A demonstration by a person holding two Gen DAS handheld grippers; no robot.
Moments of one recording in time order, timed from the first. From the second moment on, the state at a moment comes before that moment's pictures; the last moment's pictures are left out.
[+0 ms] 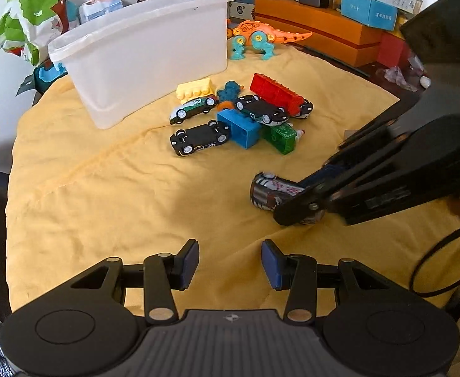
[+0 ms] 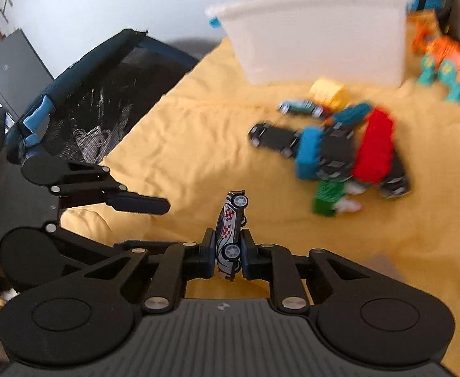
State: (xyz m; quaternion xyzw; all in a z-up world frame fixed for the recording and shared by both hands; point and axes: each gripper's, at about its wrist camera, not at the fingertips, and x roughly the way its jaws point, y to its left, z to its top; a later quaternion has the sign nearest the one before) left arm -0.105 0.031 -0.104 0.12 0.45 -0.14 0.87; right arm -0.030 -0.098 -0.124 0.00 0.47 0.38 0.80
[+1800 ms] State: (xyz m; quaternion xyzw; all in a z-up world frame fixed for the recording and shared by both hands) left arm -0.029 0.010 -0.027 0.03 0.39 -0.10 0.91; right arm -0.014 -0.153 -0.094 -0.14 0.34 0.35 0.86
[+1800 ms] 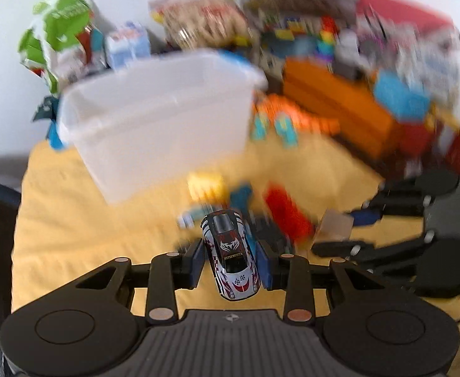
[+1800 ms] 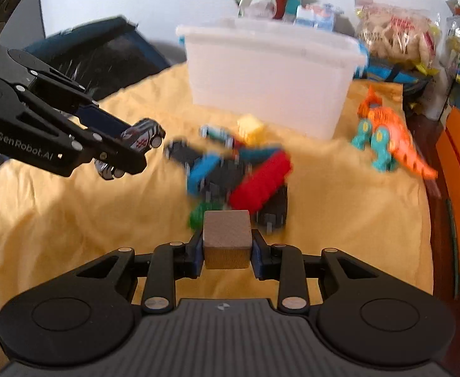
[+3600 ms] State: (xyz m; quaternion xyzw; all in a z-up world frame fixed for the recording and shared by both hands) left arm -0.033 0.013 -0.082 0.03 0.43 -0.09 0.90; right arm -0.015 -0.129 -0.093 -0.10 0.35 0.25 0.90
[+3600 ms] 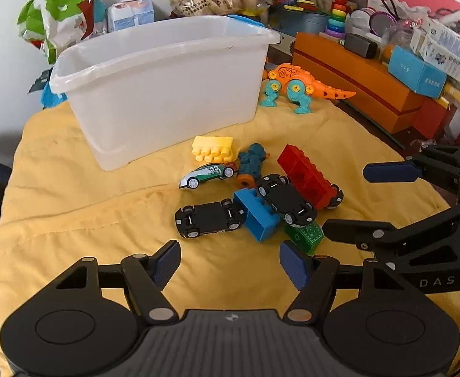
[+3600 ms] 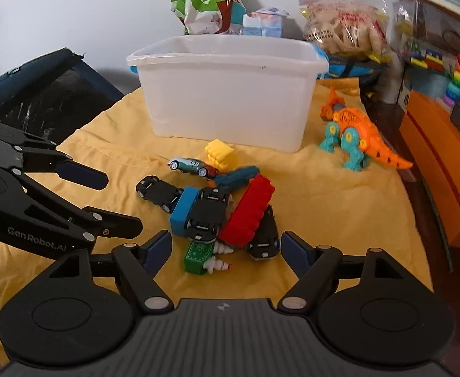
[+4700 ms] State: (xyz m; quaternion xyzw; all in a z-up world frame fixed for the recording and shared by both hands) left arm 0.014 0.017 -0.096 0.23 0.40 -0.18 0.87; right arm -0.027 -0.148 -0.098 -0.26 0.38 0.26 0.85
